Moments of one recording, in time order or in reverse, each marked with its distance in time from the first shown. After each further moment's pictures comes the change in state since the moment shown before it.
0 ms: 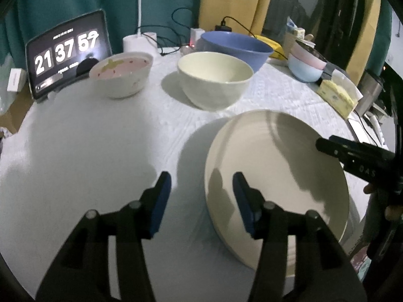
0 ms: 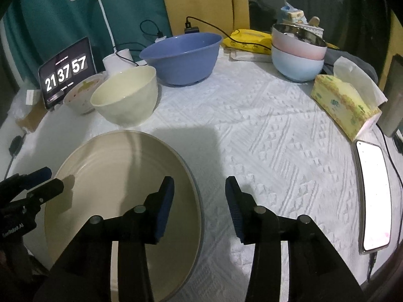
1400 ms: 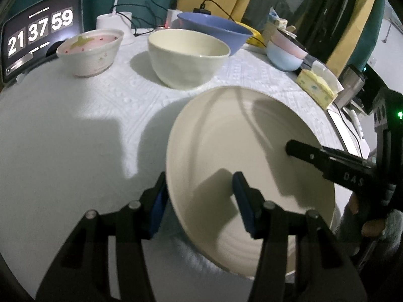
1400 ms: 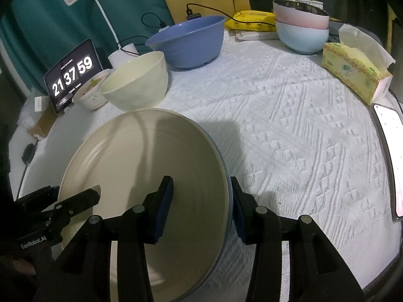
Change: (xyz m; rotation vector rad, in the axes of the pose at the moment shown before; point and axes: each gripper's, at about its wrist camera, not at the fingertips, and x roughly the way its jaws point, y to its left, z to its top) left arm 0.022 -0.007 -0.011 -0.009 0.064 -0.171; right arm 0.010 0.009 -0.017 0.098 0.037 0.099
